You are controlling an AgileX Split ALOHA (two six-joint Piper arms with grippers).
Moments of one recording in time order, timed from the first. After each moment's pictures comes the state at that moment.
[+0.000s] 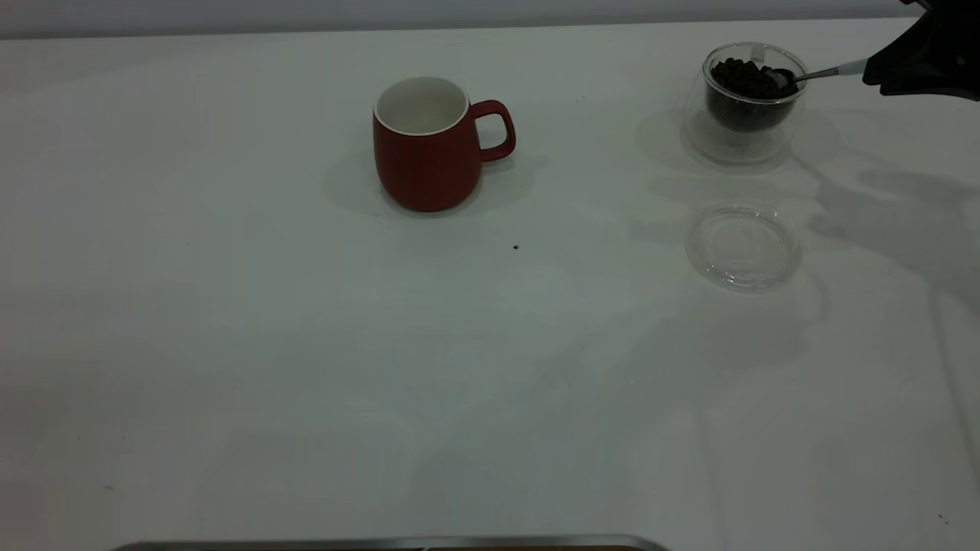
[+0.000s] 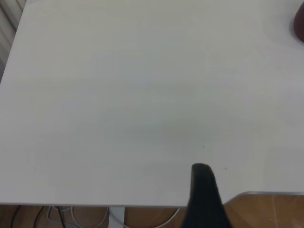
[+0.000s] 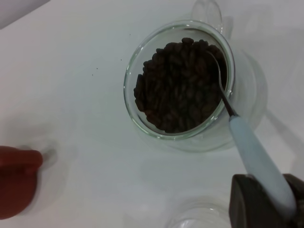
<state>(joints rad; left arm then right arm) 0.02 -0.02 -0.49 0.04 1.14 -0.01 -0.14 2.10 -0.97 1.77 0.46 -1.52</state>
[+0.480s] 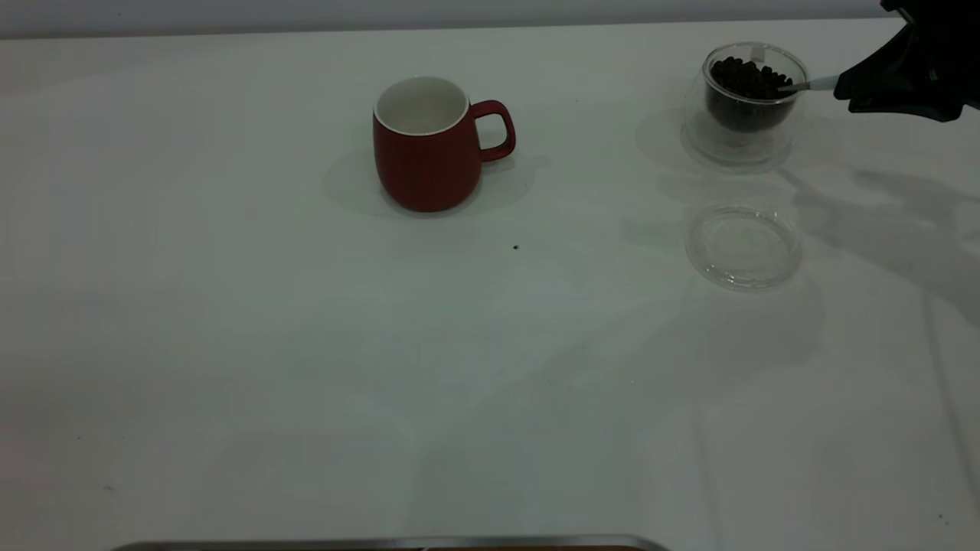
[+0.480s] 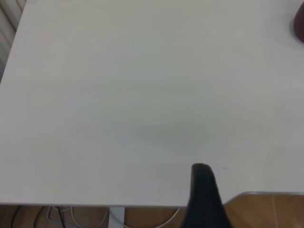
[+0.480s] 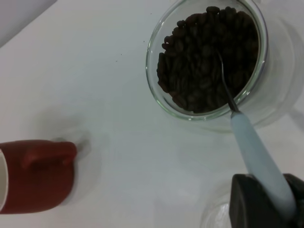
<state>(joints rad) 0.02 -0.02 -0.49 0.04 1.14 -0.01 -0.15 2.15 -0.97 1.77 0.56 -1.43</state>
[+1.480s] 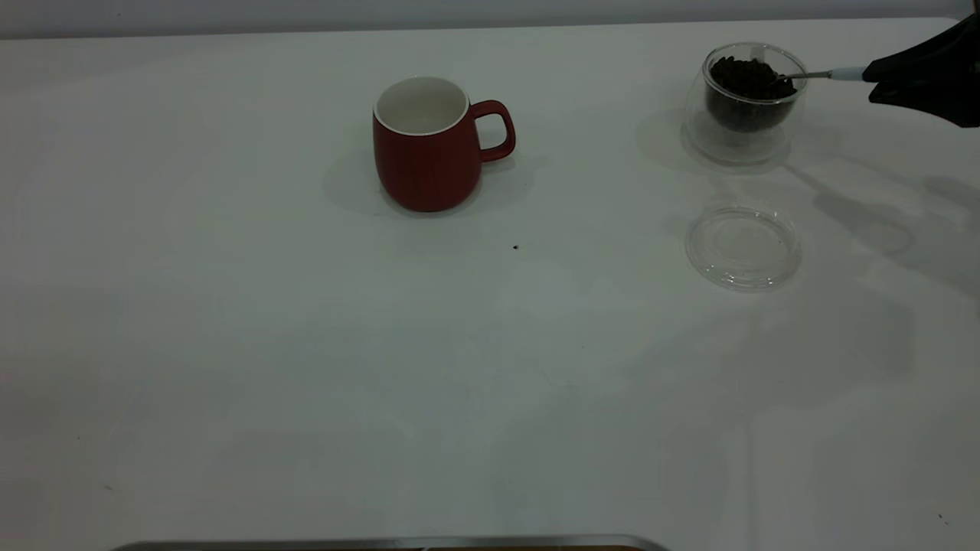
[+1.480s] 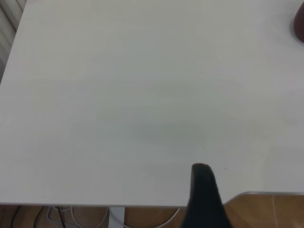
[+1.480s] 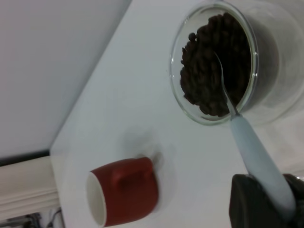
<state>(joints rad) 0.02 -0.02 -0.49 0.04 1.14 -0.01 -0.30 2.23 -0.97 1.77 0.86 -1.24</state>
